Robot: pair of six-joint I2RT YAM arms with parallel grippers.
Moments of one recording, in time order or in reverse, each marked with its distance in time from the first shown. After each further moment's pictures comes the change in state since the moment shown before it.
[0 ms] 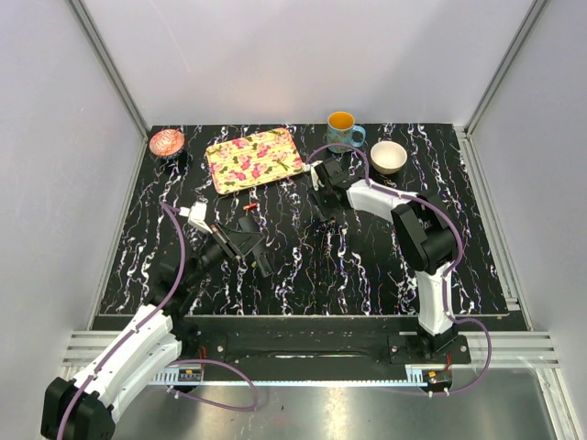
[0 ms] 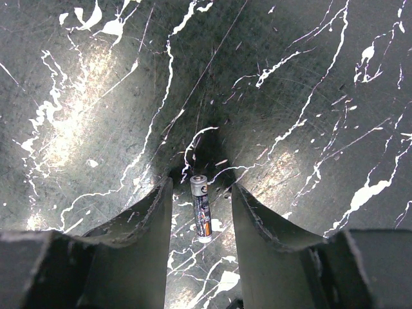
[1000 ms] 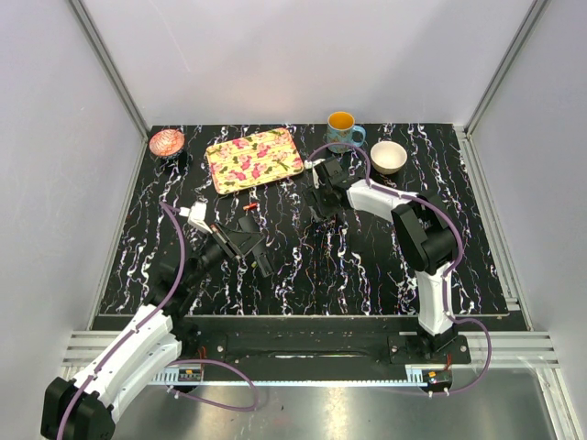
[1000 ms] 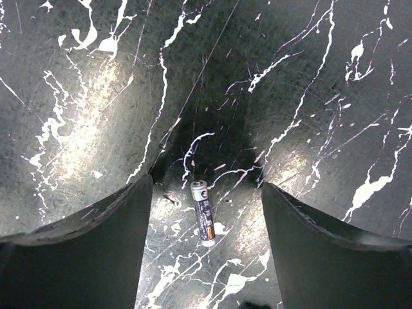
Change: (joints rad) left arm 0.000 0.000 0.000 0.002 0.000 -0.005; right arm 0.000 -0.002 0.000 0.018 0.019 0.063
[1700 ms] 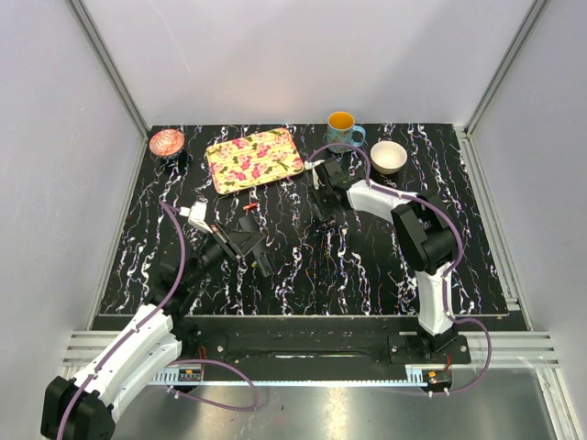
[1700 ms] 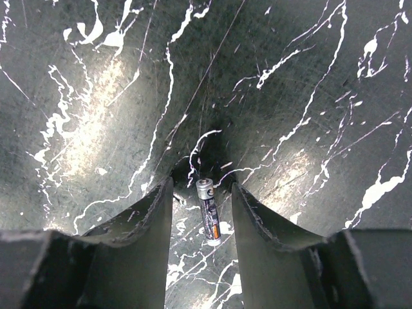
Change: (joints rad) left arm 0.000 0.006 0.000 0.008 0.000 -0.006; right arm 0.001 0.000 -0.003 0.001 -0.020 0.009
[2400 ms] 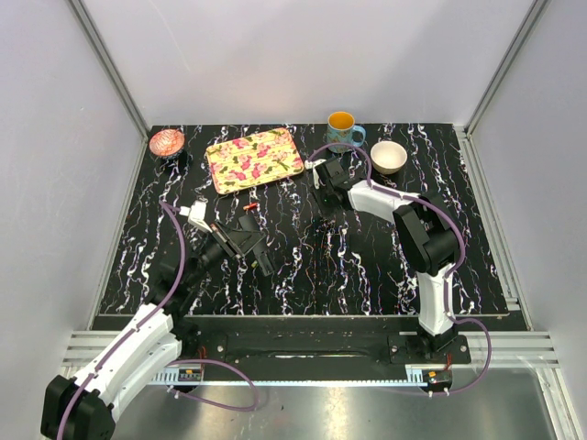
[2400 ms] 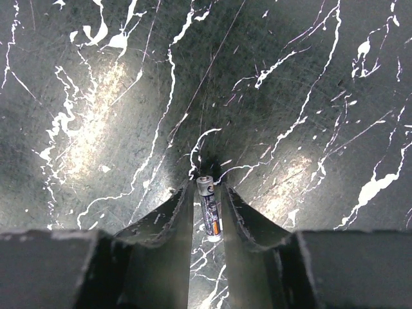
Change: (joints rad) left arm 0.000 0.006 0.000 0.021 0.004 -0.011; right arm 0.002 -0.018 -0.018 0.013 0.000 0.003
